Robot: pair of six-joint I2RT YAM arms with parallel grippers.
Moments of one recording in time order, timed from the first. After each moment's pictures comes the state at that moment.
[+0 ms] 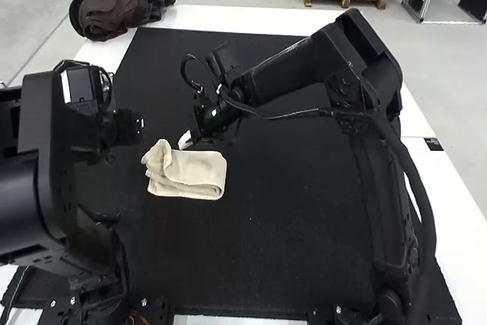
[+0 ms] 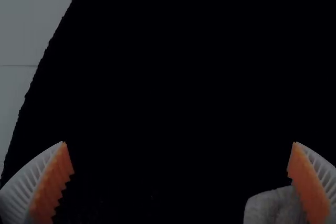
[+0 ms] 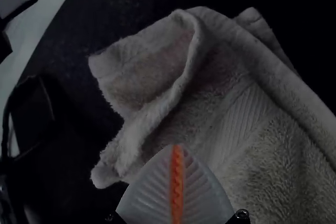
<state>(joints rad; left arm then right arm) 0.35 1.16 0.41 0.19 0.13 0.12 0.86 2.13 1.44 -0.14 -0.54 0.33</state>
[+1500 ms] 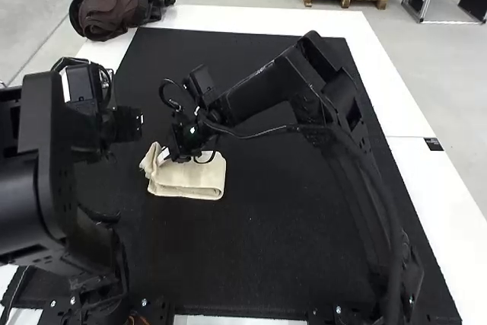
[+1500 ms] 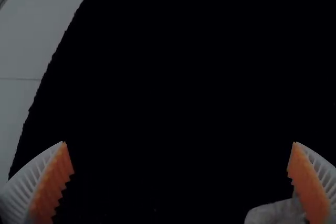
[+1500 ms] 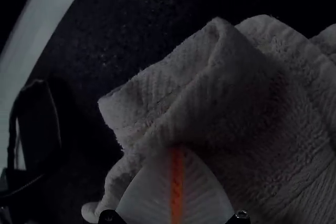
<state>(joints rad) 0.35 1.16 0.41 0.22 0.13 0.12 0.93 2.33 1.61 -0.04 -0.59 0.38</state>
